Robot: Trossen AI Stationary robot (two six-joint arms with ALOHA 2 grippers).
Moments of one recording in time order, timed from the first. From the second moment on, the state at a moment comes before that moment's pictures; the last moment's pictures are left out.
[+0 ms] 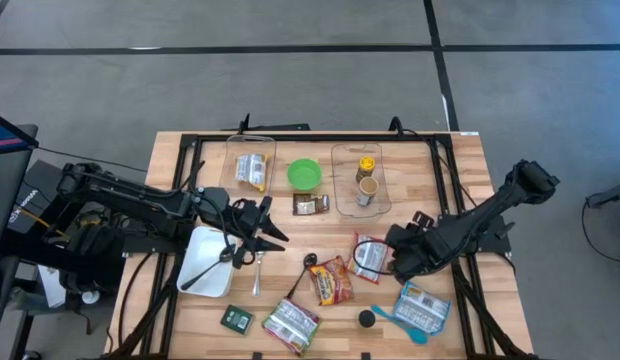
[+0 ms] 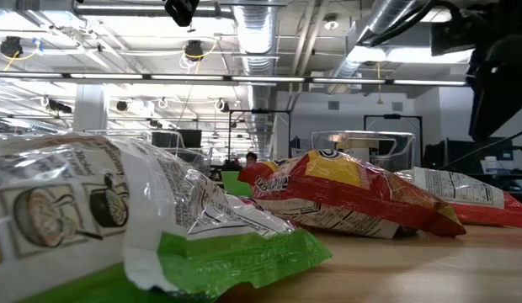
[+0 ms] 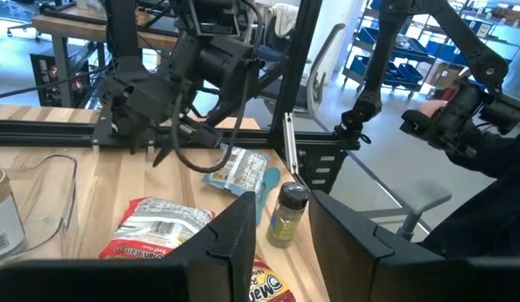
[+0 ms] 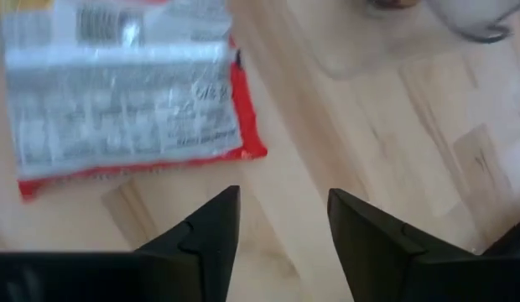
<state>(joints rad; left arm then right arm) -0.18 1.10 0.70 0.26 0.16 -0.16 0.56 1.40 0.91 -1.12 0.43 1.01</state>
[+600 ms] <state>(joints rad) -0.18 1.10 0.70 0.26 0.16 -0.16 0.59 1.41 0.91 -0.86 0.37 0.36</state>
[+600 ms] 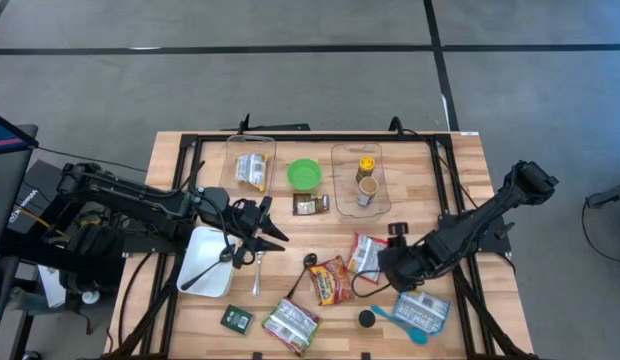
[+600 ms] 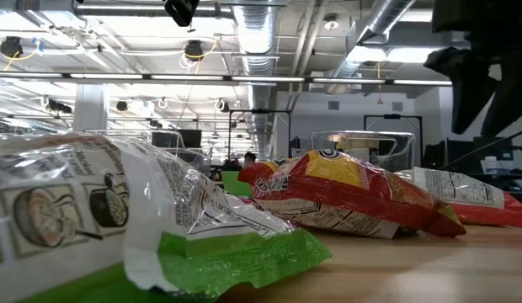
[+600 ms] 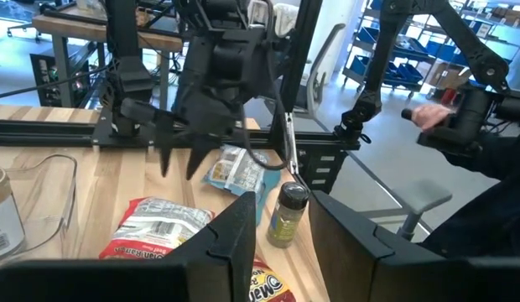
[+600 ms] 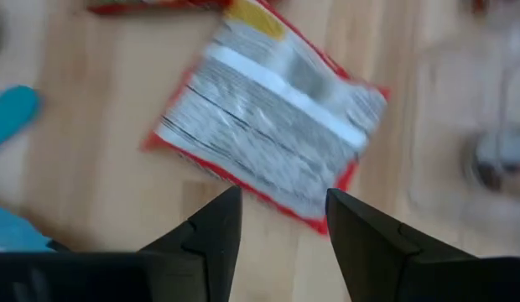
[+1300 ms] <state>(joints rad) -0.18 1.10 0.70 0.26 0.16 -0.16 0.47 1.25 0.91 -0.83 0.31 0.15</state>
